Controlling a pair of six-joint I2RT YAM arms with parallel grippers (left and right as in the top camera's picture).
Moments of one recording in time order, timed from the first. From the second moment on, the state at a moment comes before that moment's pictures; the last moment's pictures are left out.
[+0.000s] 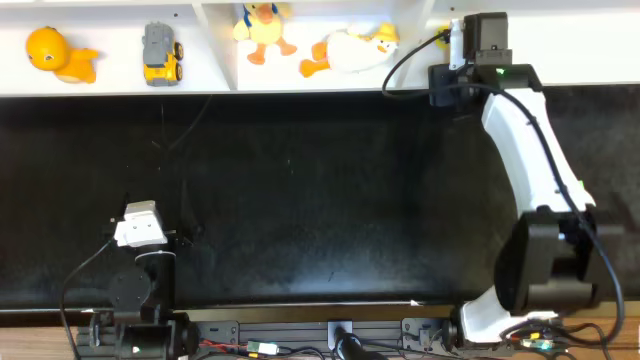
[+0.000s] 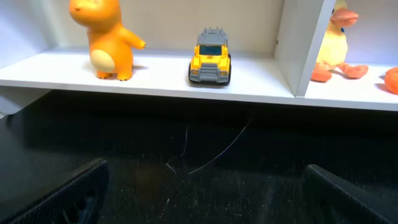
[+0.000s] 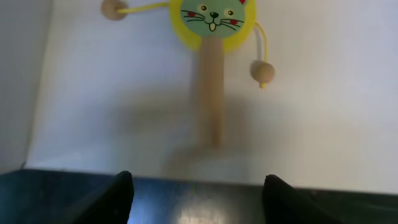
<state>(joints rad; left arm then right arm) 0.01 0.01 0.01 -0.07 -0.11 -0.02 0.03 1.77 1.43 -0.67 0.06 -0.09</state>
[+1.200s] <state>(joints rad) 0.01 0.01 0.01 -0.07 -0.11 -0.02 0.03 1.30 1.04 -0.77 0.10 0.01</state>
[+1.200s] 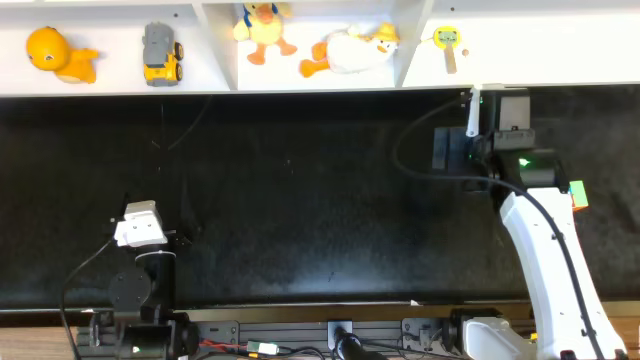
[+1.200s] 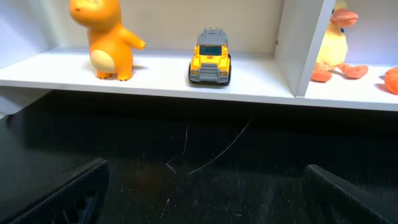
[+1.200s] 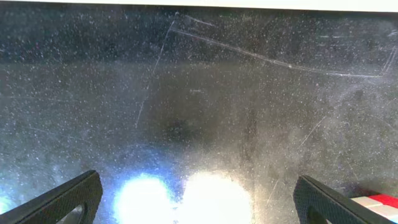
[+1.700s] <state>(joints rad) 0.01 0.01 0.01 -0.07 -0.11 -0.02 0.03 1.11 1.04 -0.77 0.10 0.01</state>
